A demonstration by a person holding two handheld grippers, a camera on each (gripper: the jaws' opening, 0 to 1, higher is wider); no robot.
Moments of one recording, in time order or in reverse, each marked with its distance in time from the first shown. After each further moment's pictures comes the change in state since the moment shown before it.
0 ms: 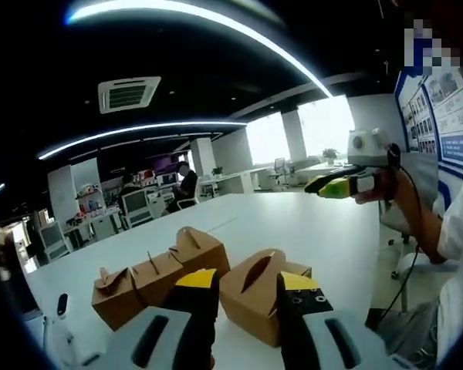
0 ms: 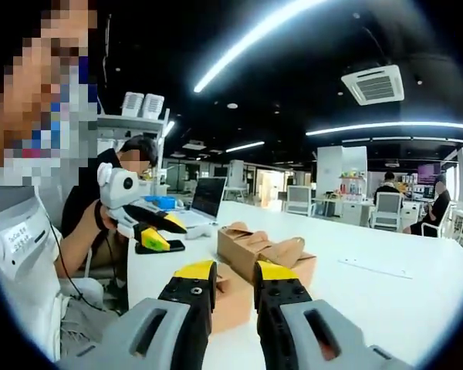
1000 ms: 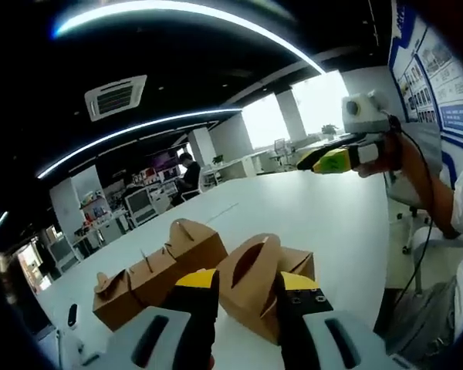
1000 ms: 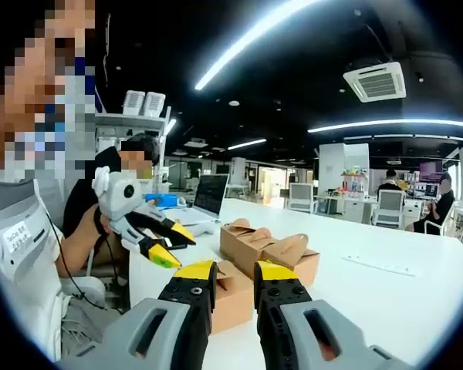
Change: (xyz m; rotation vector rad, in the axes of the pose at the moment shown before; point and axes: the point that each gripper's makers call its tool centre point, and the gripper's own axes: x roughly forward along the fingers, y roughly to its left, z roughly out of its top) left arm 0.020 -0.014 -0.015 0.105 0.082 0.027; right arm 0.003 0.004 -0.005 0.004 0.013 0.013
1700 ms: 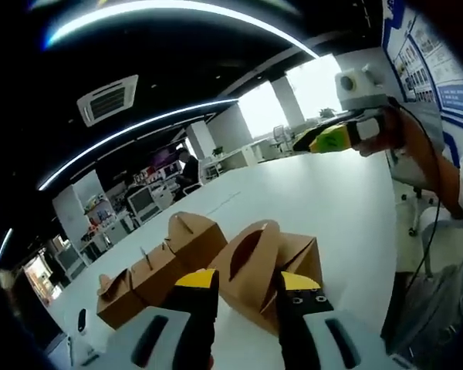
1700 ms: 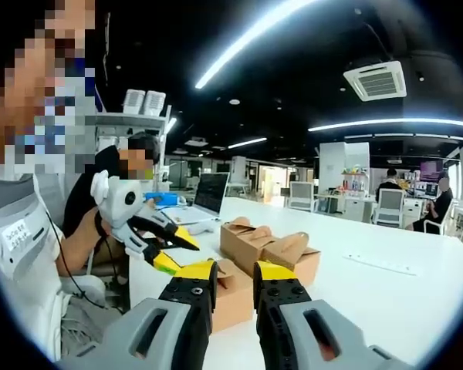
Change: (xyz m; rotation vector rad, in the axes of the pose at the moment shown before) left arm 0.009 -0.005 -0.013 0.071 0.063 0.025; right arm 0.001 0.000 -0.003 0.000 0.007 0.004
